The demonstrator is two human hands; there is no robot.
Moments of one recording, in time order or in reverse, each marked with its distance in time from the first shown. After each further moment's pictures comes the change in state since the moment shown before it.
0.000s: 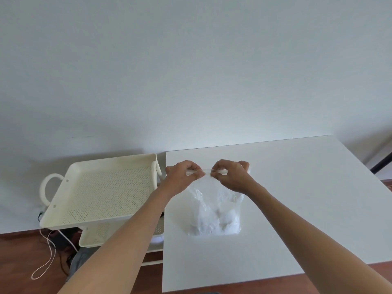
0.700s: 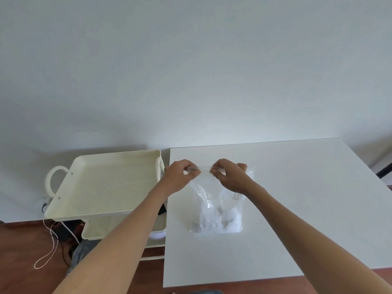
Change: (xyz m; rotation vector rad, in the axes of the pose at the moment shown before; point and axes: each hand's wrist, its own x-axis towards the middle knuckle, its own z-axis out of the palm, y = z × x) left_hand -0.014 -0.003 -0.016 -0.079 0.025 -0.030; right_hand 0.000 -0.014 0.011 -0.035 -0.076 -0.013
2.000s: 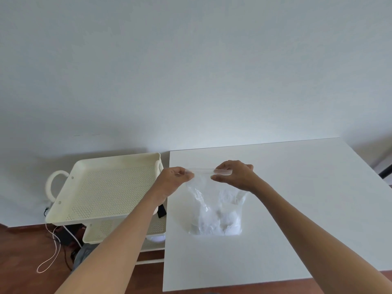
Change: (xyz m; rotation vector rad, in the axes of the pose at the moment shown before) left_hand -0.008 -0.010 -0.007 -0.373 -0.029 -0.189; right_hand 0.000 0.013 -0.027 0.075 -0.048 0.084
